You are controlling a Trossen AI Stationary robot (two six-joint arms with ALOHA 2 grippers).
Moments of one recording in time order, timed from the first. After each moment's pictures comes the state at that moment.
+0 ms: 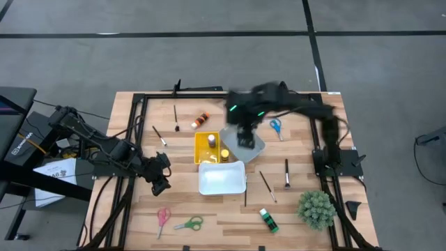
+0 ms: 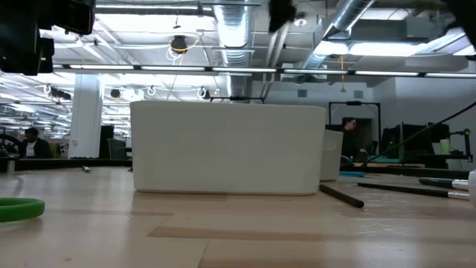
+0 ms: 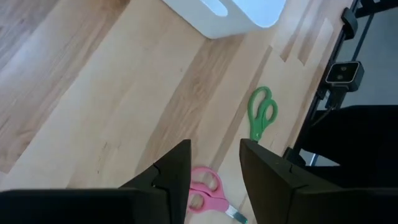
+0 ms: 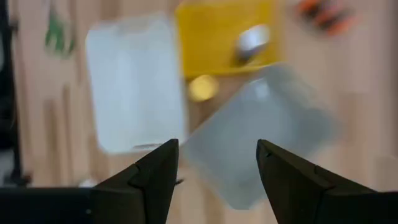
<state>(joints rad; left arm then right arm) -0.49 0.93 0.69 -0.70 -0.03 -1.11 -0.11 1.95 2.32 -1.56 -0.07 -0.02</state>
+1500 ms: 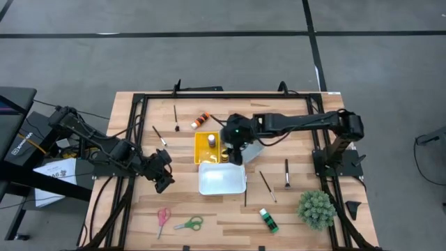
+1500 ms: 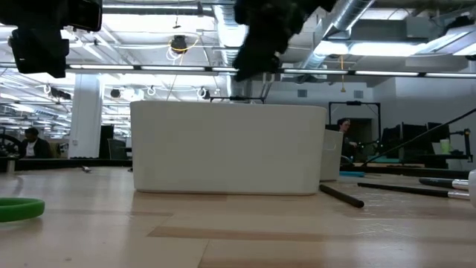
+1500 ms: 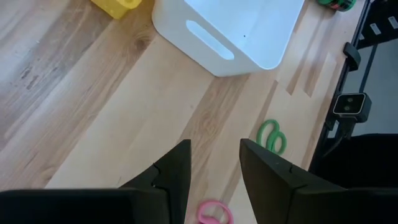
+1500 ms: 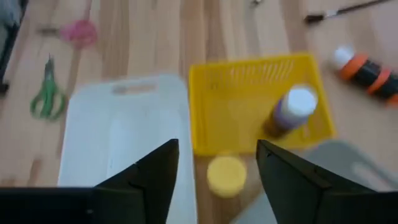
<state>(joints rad) -0.49 0.93 0.69 -0.67 -0.16 -1.08 -0.05 1.74 1.43 -0.54 -0.10 0.04</state>
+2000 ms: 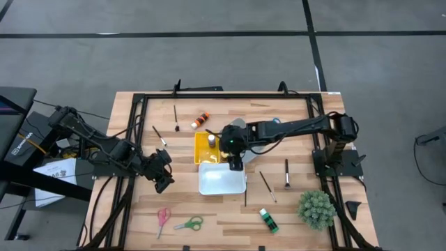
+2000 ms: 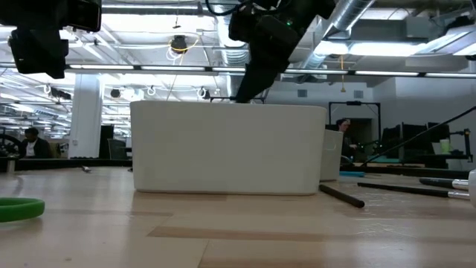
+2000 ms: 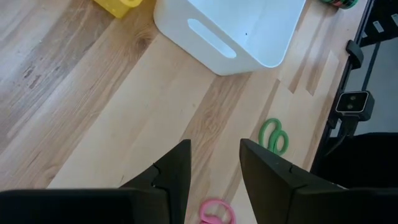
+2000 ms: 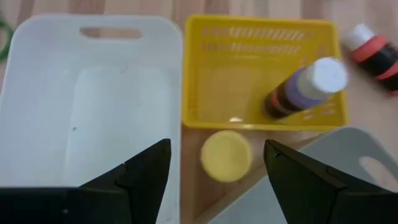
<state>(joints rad) -0.49 0.93 0.69 -0.68 -0.16 -1.07 -0.01 1.82 1.42 -0.57 0.00 -0.08</state>
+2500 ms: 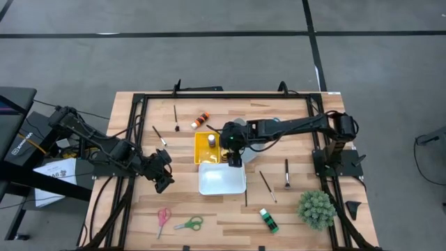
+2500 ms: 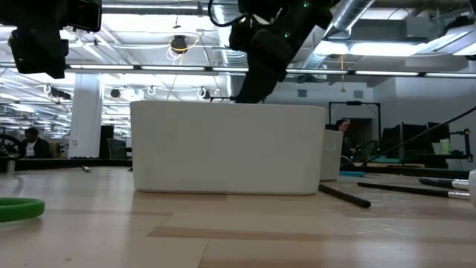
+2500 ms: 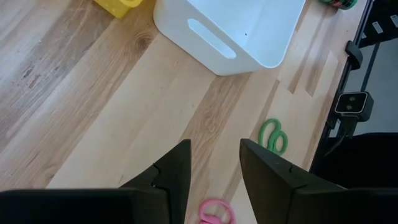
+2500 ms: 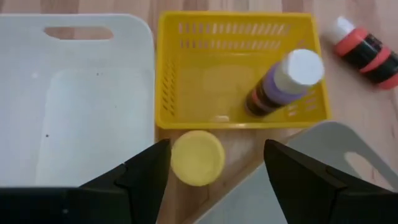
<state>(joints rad) -0.49 0.93 0.69 -0.68 -0.16 -1.08 -0.04 1.82 1.38 -0.51 0.00 -0.08</state>
